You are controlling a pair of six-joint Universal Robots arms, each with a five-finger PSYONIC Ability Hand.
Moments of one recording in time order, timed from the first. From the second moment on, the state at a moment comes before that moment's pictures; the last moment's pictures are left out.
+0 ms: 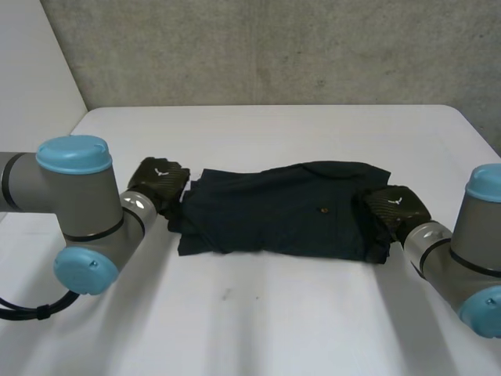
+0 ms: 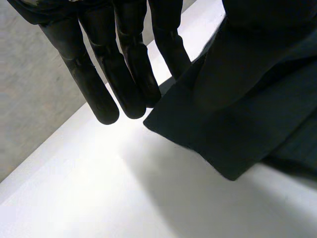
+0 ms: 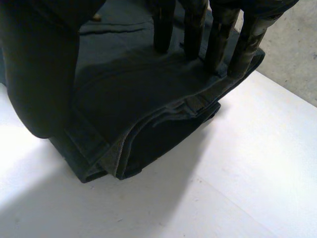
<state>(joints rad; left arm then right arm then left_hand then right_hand) 4.30 -2.18 -1.37 3.25 -1.56 3.59 1.83 -1.09 1.67 -0.18 1.42 2.81 1.07 1.09 1.08 1.09 0.91 0.24 0.29 0.30 0.29 0.12</state>
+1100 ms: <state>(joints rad) 4.29 -1.80 -1.67 3.23 -1.58 3.58 1.61 -1.20 1.66 0.07 1.33 2.39 0.37 0.36 0.37 0.35 0.18 0.89 1.17 1.16 1.19 0.93</state>
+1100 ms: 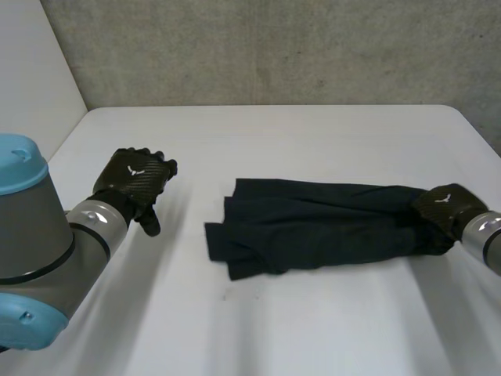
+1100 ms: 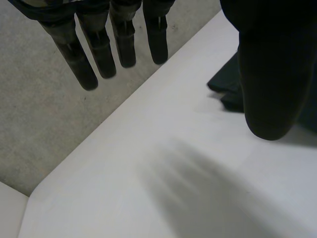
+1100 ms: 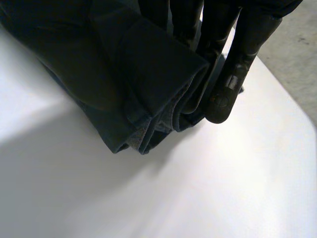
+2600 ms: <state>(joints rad) 4.06 -2.32 -1.18 3.03 -1.73 3.31 2.03 -0.81 1.17 0.13 1.38 2.99 0.23 0.23 0.24 0.23 0.05 0.17 0.22 0.21 0.24 0.06</state>
